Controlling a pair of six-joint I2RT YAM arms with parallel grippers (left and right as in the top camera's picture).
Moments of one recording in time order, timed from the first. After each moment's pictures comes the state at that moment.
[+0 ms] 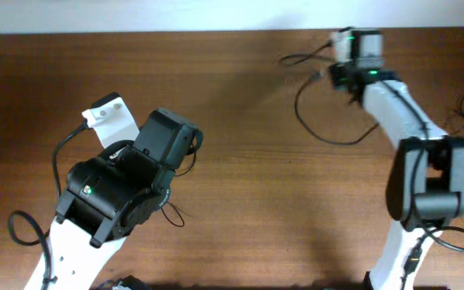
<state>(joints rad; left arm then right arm) -0.57 1.23 1.58 -1.42 -0.73 -0.96 0.05 2.10 1.59 -0.28 0.12 -0.31</state>
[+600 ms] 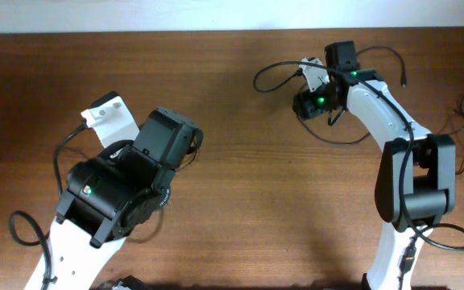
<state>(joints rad) -0.57 1.23 1.58 -1.40 -0.73 -0.97 0.13 2.12 1.60 -0.64 -0.25 -0.27</state>
